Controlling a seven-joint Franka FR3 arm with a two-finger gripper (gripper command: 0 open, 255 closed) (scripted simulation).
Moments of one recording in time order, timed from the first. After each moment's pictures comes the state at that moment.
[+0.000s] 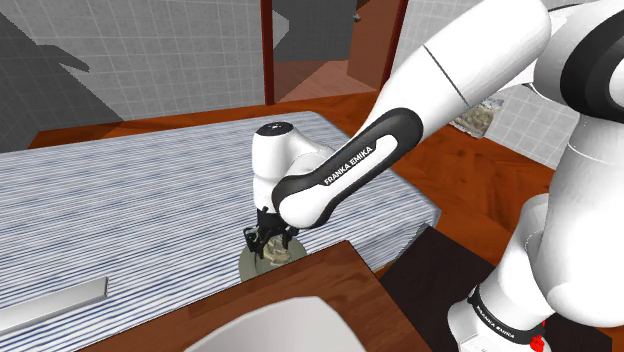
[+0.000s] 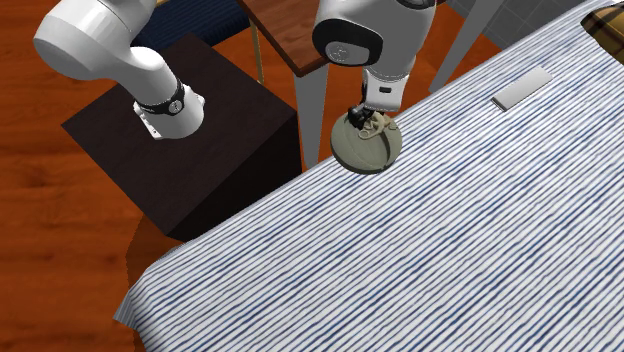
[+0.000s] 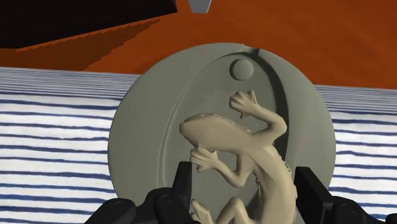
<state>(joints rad) 0.36 0.22 0.20 -2.23 0.01 2.47 0.78</state>
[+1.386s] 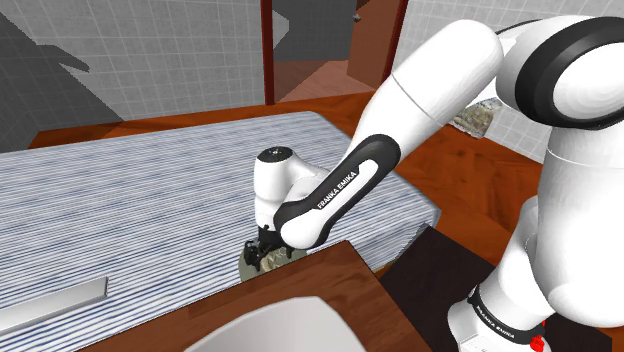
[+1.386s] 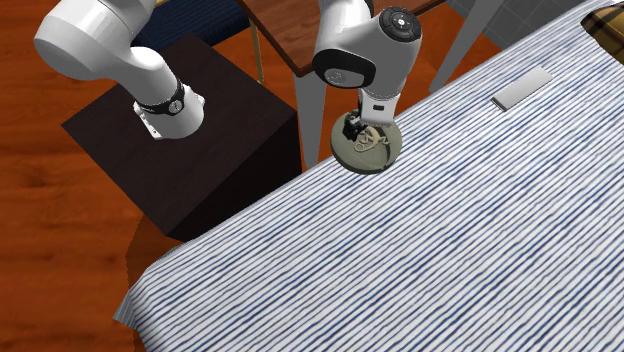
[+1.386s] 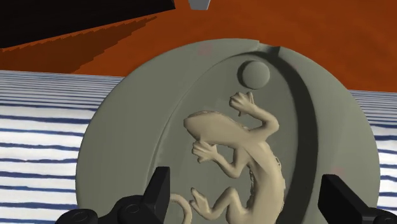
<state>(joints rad) 0.37 0.33 0.19 -2.24 -0.02 2.59 0.80</state>
